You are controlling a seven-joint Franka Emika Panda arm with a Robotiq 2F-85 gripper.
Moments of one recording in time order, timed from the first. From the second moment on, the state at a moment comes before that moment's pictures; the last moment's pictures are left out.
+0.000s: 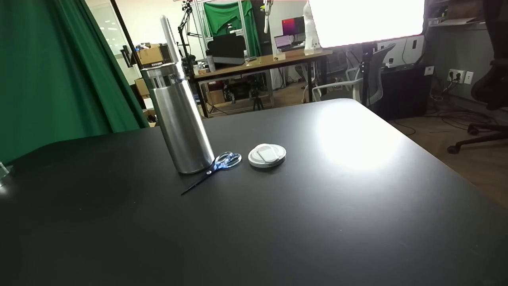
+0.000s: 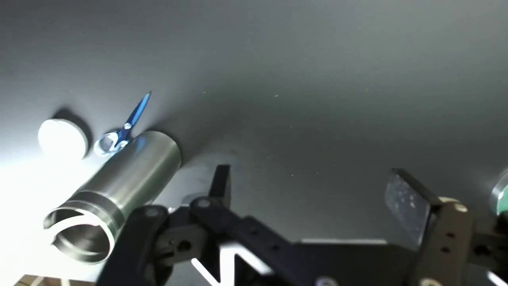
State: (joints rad) arm 0.08 -0.60 0.15 -2.56 -0.01 2.03 0.13
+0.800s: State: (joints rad) arm -0.09 -0.24 -0.12 -2.11 -0.07 2.03 -0.08
